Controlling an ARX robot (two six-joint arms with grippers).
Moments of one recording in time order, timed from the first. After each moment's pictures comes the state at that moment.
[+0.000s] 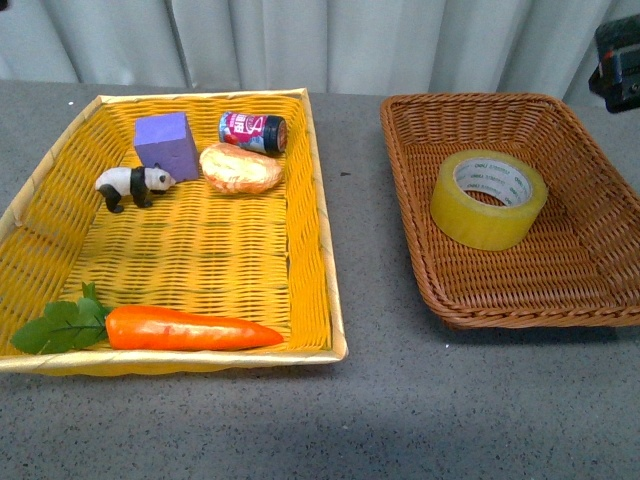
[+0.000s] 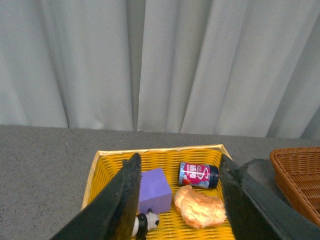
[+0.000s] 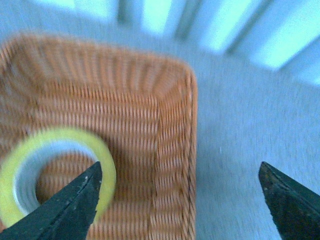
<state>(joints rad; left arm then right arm) -0.11 1.46 0.45 1.01 -0.11 -0.03 0.01 1.82 1.02 0.25 0.02 -0.23</state>
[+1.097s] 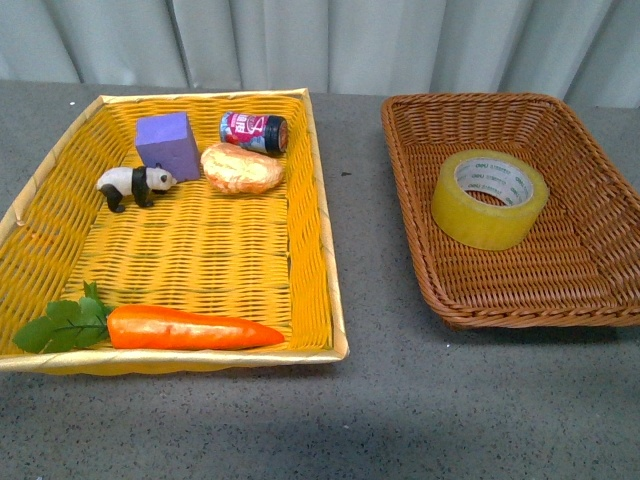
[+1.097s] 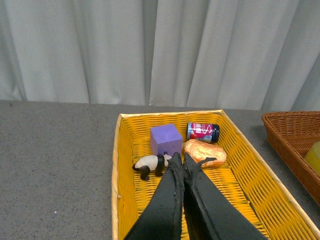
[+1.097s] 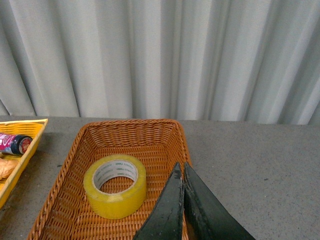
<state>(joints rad) 0.00 0.66 0.02 0.65 0.00 -0.01 0.00 1.00 0.06 0.93 0.00 -0.01</state>
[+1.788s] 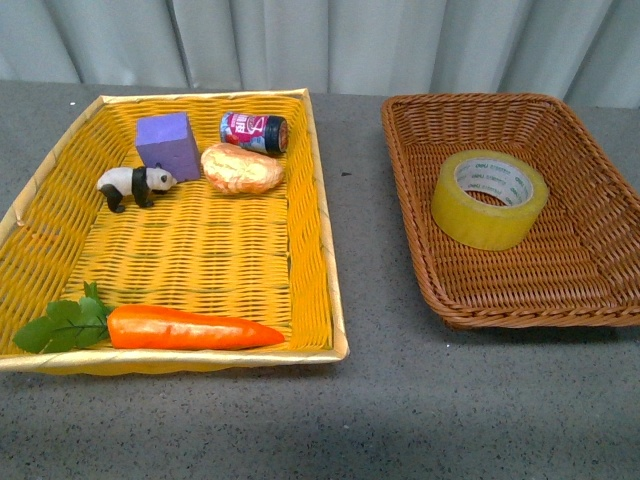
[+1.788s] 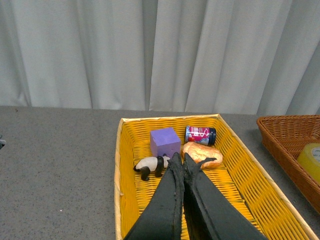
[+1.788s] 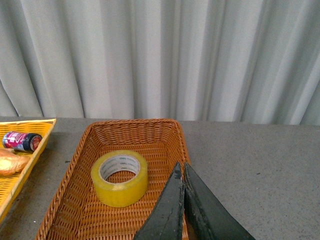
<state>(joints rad) 0.00 0.30 0.02 0.31 0.00 -0.01 0.00 0.51 0.00 0.50 0.00 -0.01</state>
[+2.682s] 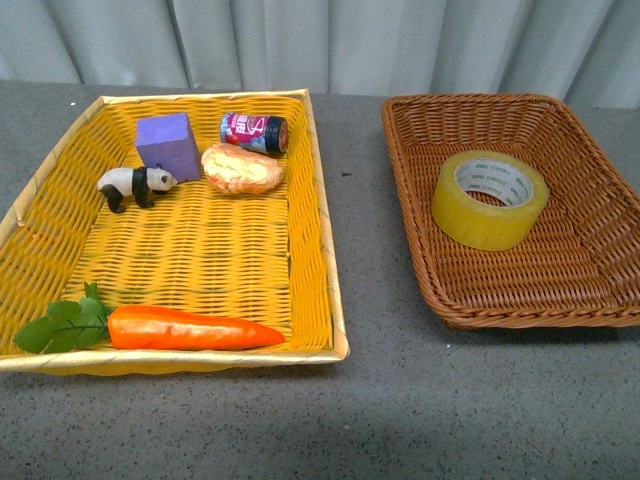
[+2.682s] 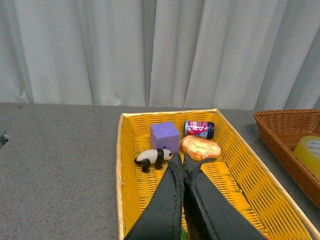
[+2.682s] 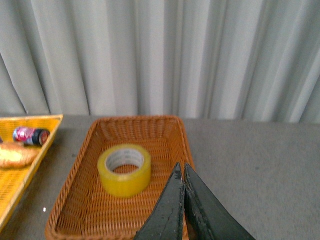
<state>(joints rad) 0.00 0.01 0.02 0.00 0.00 0.00 0.00 0.09 0.01 0.07 0.00 -0.01</state>
